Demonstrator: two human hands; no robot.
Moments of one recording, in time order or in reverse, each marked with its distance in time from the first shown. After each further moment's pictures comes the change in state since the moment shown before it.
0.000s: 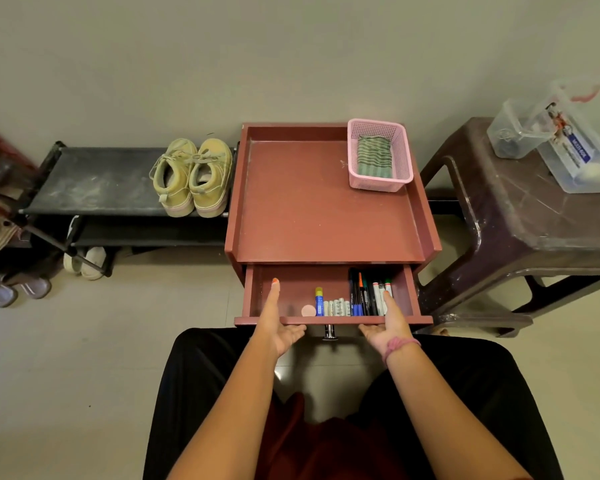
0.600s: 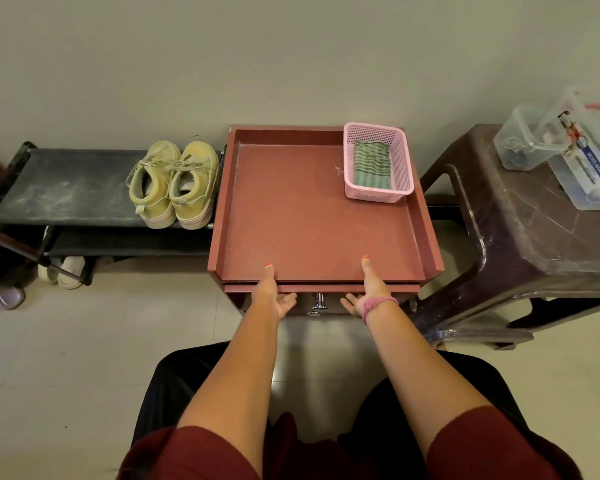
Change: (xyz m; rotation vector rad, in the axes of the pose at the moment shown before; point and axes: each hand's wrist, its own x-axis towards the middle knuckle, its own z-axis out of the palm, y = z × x) left_hand 0.053 0.060 0.063 0.001 0.115 0.114; right_hand 0.039 -0.036 0.090 -0.227 -0.035 -0.042
